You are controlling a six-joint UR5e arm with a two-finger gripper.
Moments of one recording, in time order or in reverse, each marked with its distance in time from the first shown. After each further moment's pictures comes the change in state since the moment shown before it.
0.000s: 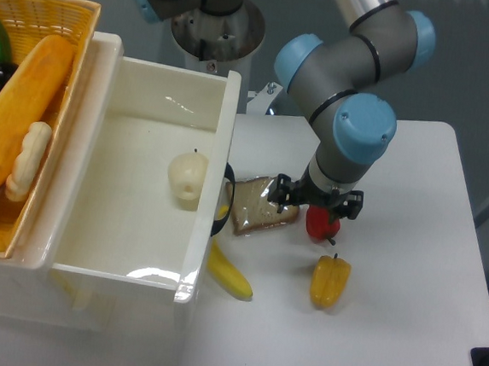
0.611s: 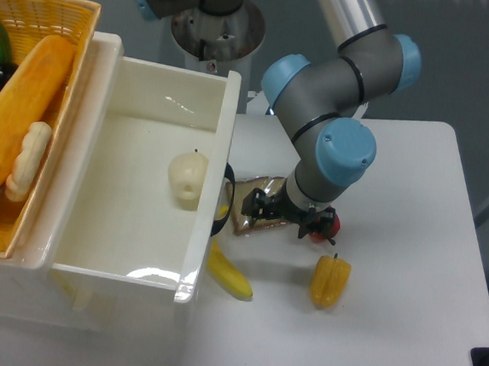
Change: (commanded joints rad) arm -0.045 -0.014 -0.008 -0.002 -0.116 -0.002
